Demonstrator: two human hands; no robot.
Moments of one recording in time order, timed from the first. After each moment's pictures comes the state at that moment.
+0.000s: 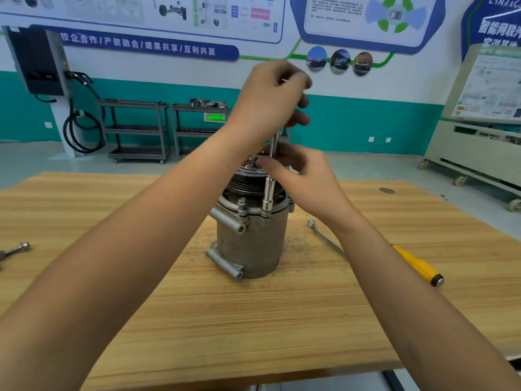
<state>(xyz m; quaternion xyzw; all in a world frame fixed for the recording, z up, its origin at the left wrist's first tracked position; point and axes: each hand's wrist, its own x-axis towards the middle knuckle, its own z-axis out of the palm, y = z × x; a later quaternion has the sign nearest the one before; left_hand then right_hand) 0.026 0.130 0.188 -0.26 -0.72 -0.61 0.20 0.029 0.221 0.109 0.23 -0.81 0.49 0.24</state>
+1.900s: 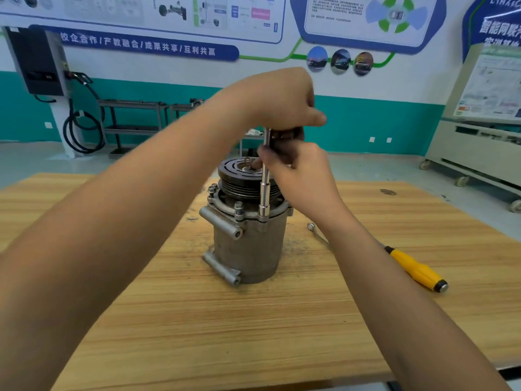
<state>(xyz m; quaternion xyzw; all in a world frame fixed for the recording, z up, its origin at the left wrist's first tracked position) 0.013 0.130 0.213 -0.31 -0.93 -0.15 0.15 0.029 0.214 0.119 0.21 -0.82 0.44 0.30</state>
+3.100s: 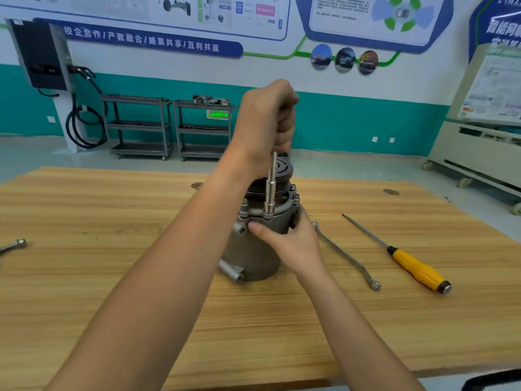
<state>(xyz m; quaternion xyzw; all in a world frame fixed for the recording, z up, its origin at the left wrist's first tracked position) 0.020 0.126 0.159 -0.27 -0.57 -0.77 0.09 0.020 0.216 0.012 0.01 -0.78 0.60 0.16</state>
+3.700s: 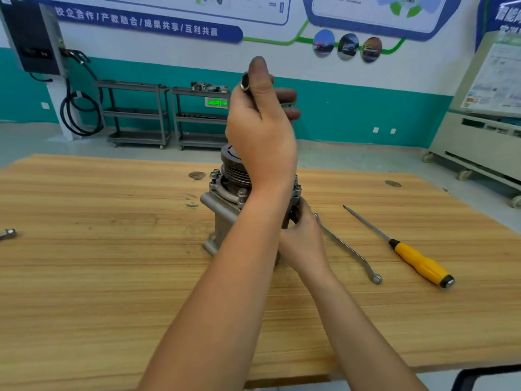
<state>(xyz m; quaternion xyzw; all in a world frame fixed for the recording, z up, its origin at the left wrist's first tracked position) 0.026 0.156 0.132 -0.11 -0.46 -0.80 0.37 0.019 0.215 0.006 0.00 -0.80 0.57 0.19</state>
